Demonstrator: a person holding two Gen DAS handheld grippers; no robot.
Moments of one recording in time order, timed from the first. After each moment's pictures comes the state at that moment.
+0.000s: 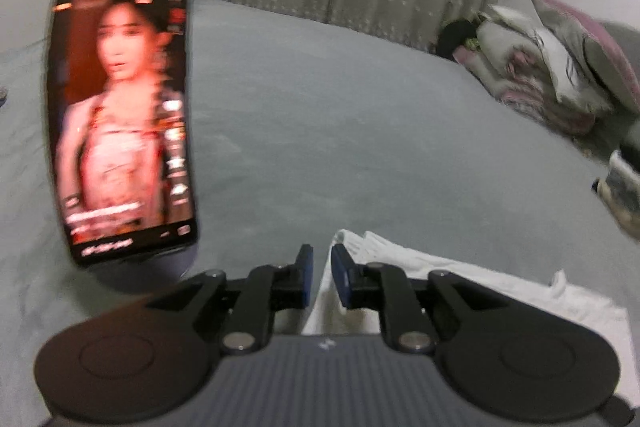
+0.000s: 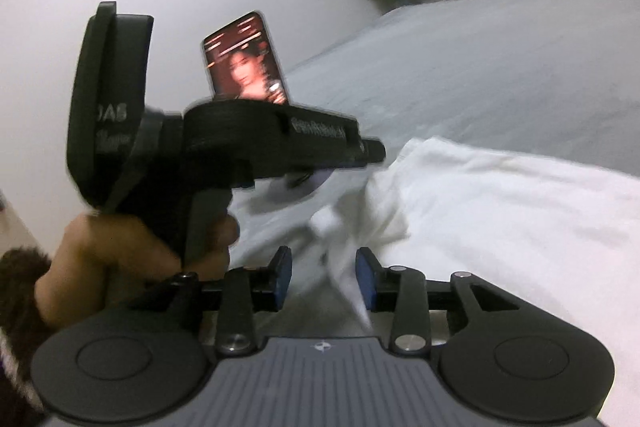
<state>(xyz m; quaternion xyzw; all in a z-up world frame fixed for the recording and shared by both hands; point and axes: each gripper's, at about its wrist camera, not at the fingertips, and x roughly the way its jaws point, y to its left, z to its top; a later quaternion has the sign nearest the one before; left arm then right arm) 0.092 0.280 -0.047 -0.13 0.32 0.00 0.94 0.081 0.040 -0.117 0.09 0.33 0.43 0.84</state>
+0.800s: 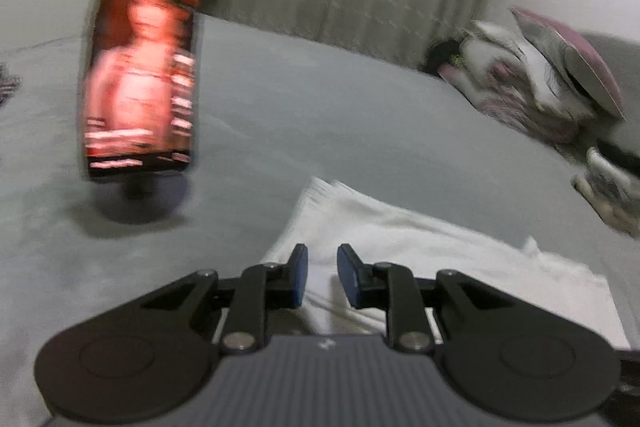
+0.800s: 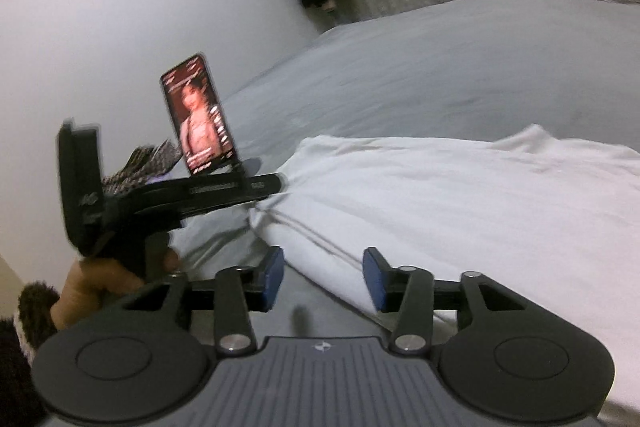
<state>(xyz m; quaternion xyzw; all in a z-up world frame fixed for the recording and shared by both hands) 0.034 0.258 -0.067 -0.13 0.27 0.02 0.95 0.033 -0.055 -0.105 0.12 0.32 0.33 0.88</state>
